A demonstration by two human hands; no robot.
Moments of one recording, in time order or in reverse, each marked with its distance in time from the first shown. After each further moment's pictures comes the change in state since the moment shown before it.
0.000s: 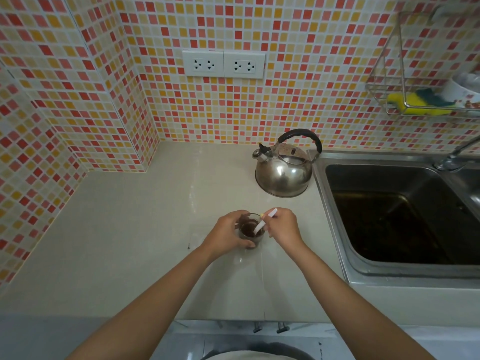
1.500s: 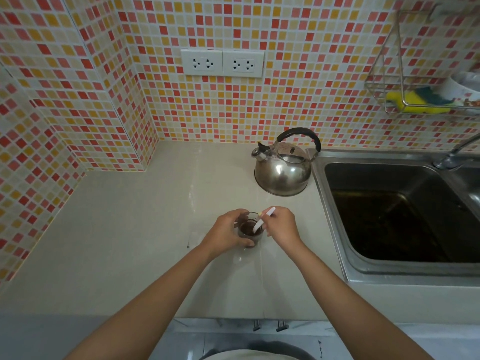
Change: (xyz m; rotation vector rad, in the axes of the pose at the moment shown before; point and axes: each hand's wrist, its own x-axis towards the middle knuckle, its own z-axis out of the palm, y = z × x) left_hand -0.002 0.003 0.000 -0.002 0.006 -0.022; right_hand -0.003 -0.003 0.001 0.022 -0.004 0.011
